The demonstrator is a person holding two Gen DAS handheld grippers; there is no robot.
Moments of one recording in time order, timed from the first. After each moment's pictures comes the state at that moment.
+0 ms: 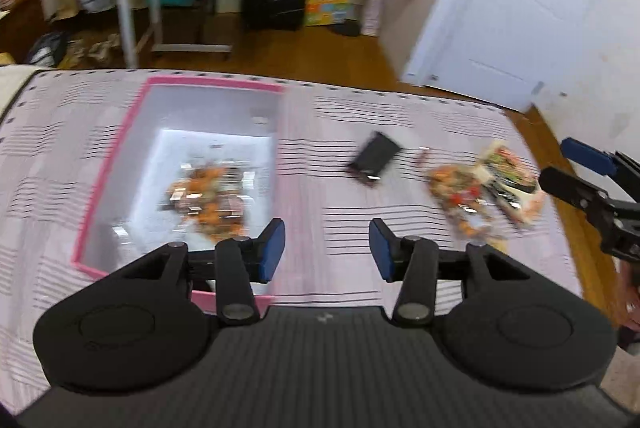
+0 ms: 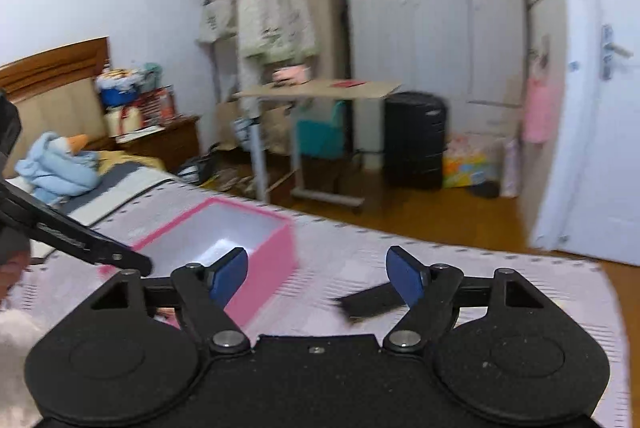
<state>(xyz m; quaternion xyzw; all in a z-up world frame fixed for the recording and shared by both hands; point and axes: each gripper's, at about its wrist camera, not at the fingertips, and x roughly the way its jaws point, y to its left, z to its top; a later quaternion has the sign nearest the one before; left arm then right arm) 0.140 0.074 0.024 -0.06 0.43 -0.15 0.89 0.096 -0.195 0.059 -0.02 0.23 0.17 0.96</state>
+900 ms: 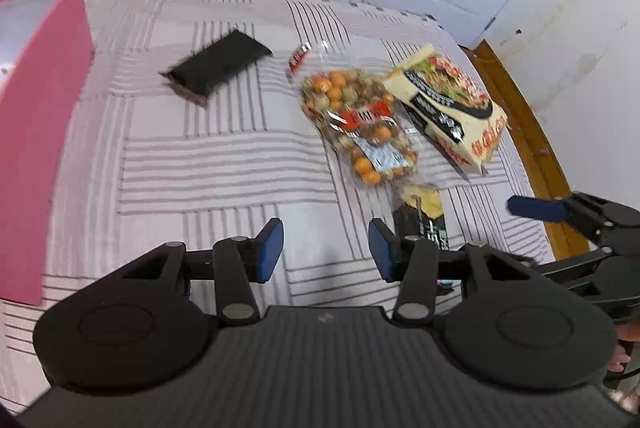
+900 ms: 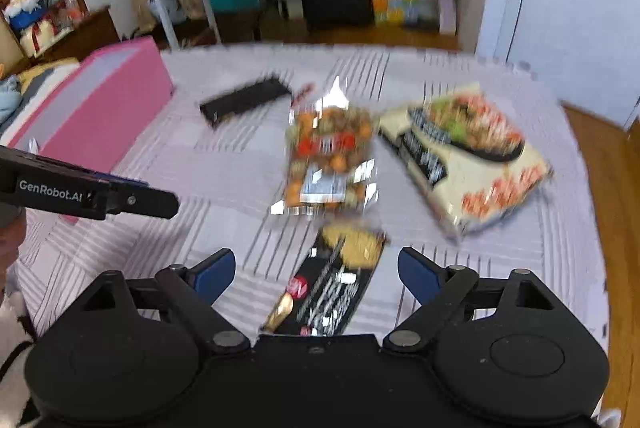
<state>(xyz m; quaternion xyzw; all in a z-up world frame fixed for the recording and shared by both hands) 0.170 -0.110 -0.109 -0.07 0.50 -0.23 0.83 0.125 -0.295 -0.083 0.01 0.47 0.09 0.88</state>
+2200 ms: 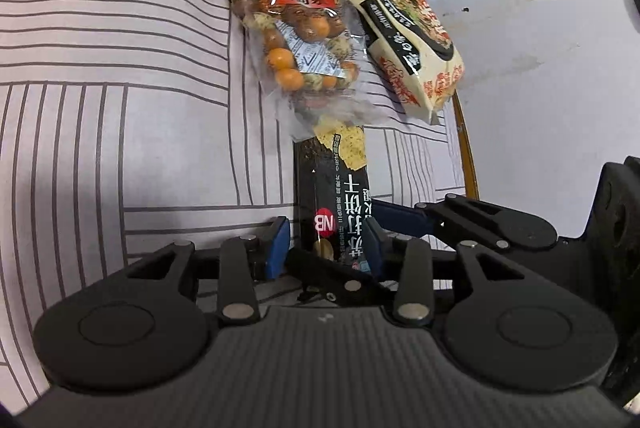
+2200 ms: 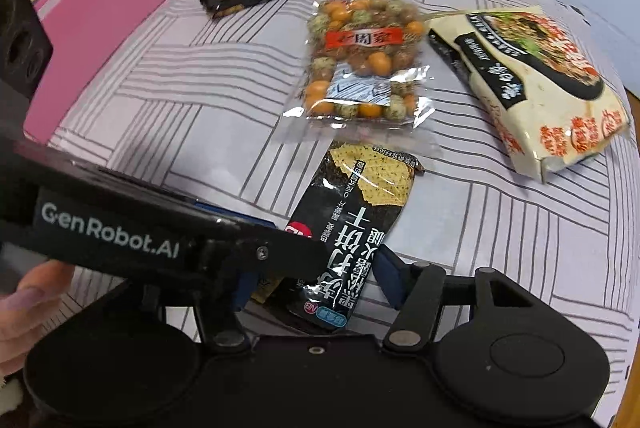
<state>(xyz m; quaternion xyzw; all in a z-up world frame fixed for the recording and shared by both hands) 0.182 -0.159 -0.201 -0.22 0.58 -0.32 0.72 0.144 -0.269 -0.155 -0.03 0.56 0.11 0.82</state>
